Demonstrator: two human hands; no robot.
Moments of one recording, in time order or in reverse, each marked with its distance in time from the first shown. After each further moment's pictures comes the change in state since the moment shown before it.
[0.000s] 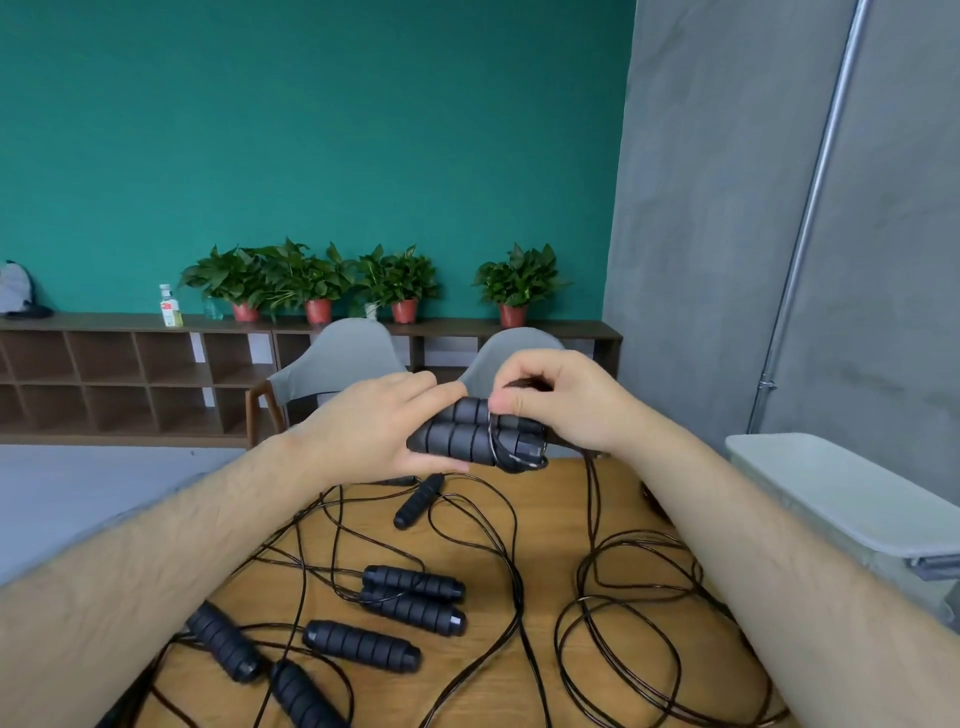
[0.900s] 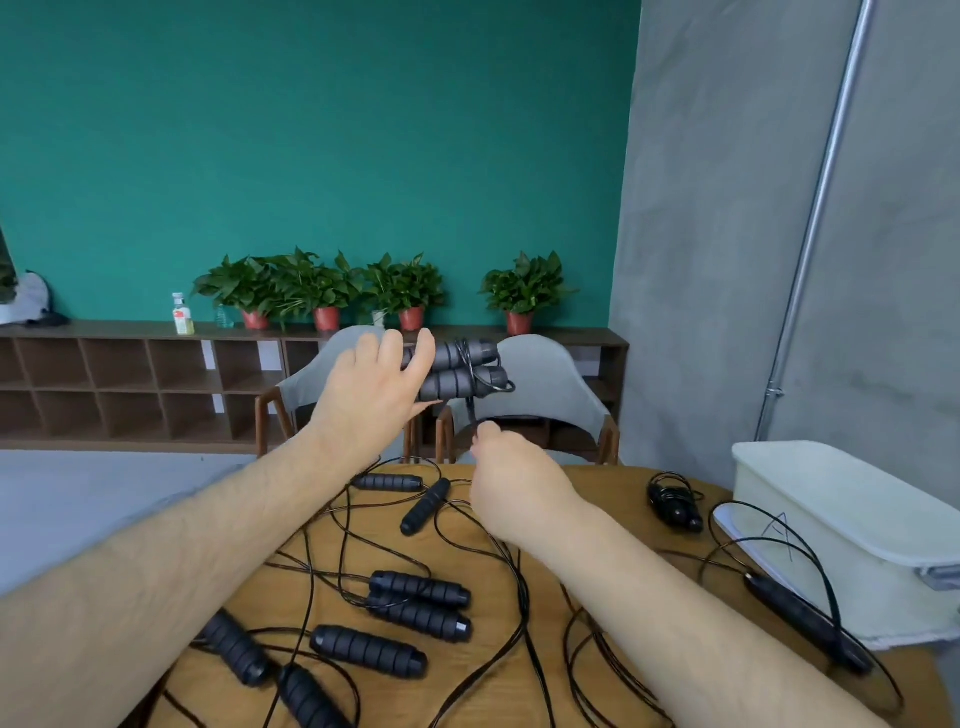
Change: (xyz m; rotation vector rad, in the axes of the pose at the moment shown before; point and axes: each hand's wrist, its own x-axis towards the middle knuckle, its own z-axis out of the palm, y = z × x) left_hand 0.011 -0.005 0.002 0.686 -0.108 -0.409; right_hand -0.014 -0.021 0.083 -0.602 -0.059 0.352
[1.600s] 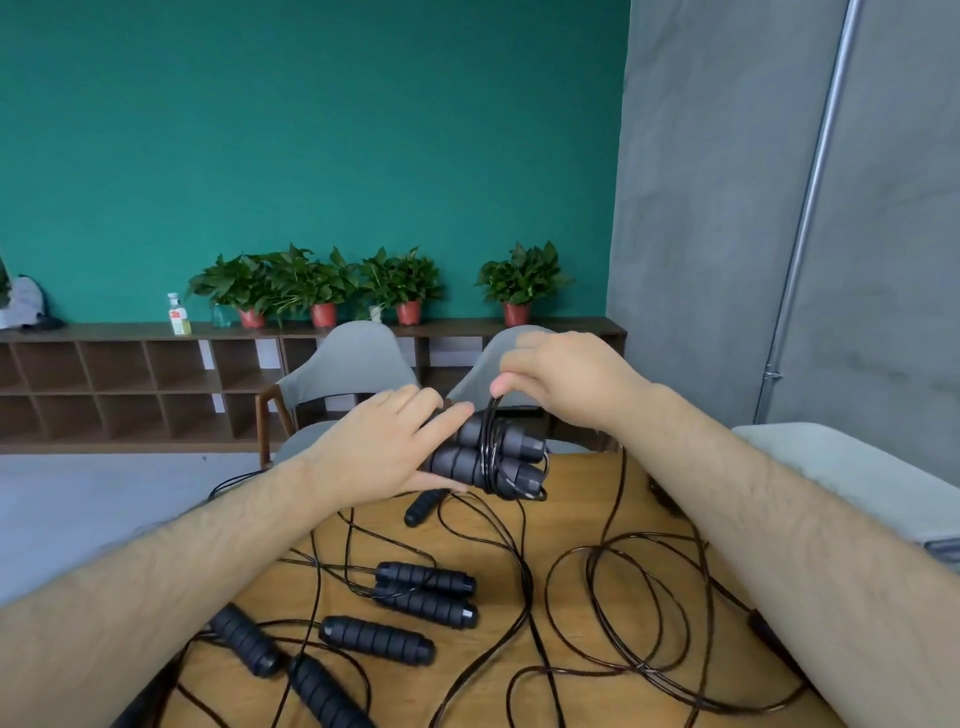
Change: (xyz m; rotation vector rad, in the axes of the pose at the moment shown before) left_hand -0.031 0.008 0.000 -0.434 0.184 0.463; right_hand 0.045 0.058 -0.066 -0.454 0.292 -0.494
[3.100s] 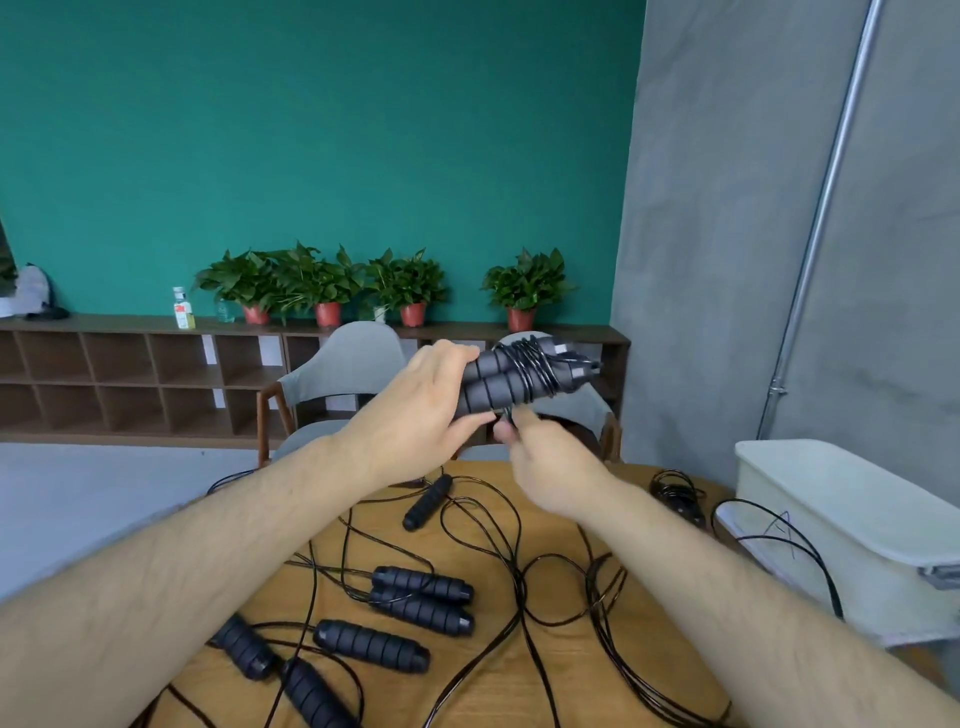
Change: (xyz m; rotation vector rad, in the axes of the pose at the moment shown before) left_hand 0.038 0.012 -0.028 -0.505 -0.006 -0.405; right_hand -0.030 -0.051 0.054 0.612 -0.162 0.435
